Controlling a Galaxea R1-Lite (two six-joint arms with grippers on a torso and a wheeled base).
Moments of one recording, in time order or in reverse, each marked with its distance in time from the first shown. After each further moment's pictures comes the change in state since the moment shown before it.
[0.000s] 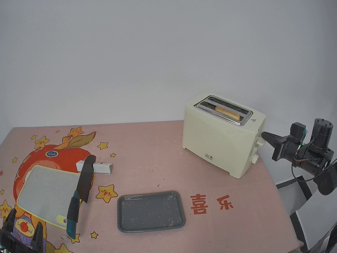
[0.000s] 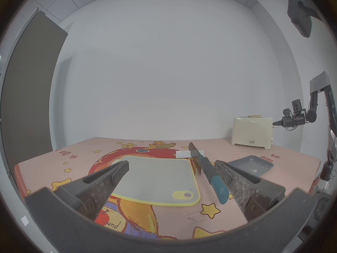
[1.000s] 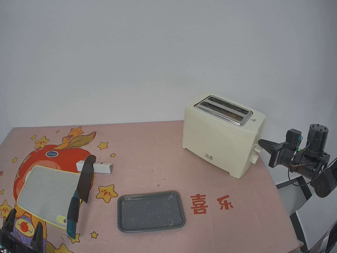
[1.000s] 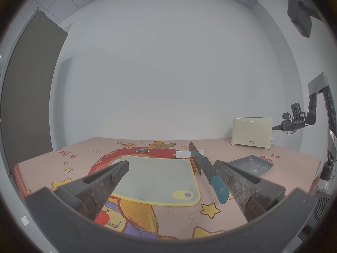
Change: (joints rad) left arm 0.000 0.000 0.000 0.000 0.000 0.000; right arm 0.003 0.051 0.029 0.000 0.000 -0.036
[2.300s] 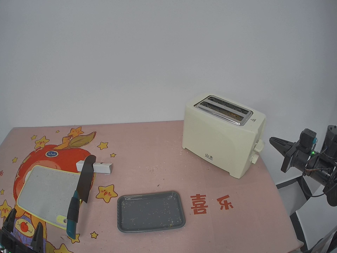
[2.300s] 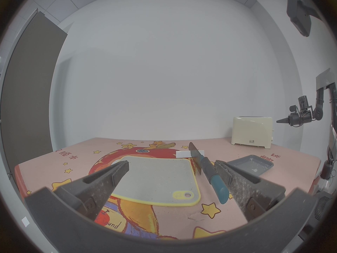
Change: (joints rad) left arm -0.002 0.000 0.000 0.000 -0.003 0.004; right arm 0.010 -0.210 0.102 -0.010 0.001 -0.153
